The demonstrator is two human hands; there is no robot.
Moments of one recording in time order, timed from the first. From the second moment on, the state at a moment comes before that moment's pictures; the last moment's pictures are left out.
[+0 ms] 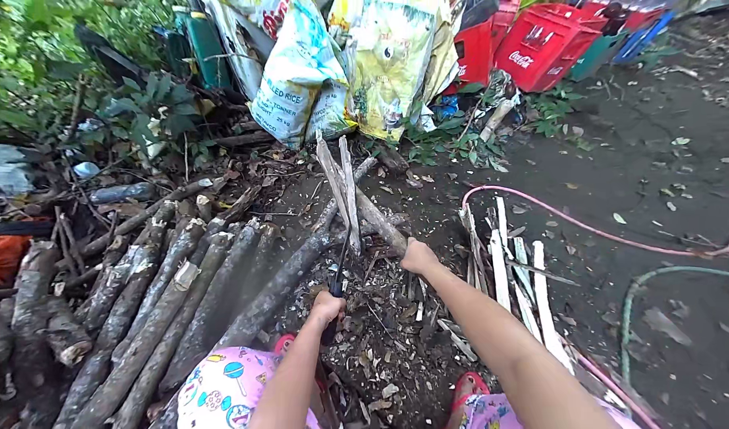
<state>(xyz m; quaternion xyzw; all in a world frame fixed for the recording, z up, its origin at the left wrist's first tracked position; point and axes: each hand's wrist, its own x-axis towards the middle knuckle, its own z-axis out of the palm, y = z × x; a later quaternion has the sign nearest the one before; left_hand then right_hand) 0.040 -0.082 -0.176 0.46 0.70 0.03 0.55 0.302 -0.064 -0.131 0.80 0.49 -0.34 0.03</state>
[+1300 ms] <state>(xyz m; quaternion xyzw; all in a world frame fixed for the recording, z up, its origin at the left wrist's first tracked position) 0.028 -0.072 -0.207 0.52 0.68 -0.08 0.51 0.375 -0.036 0.075 0.58 0.47 -0.01 -0.66</state>
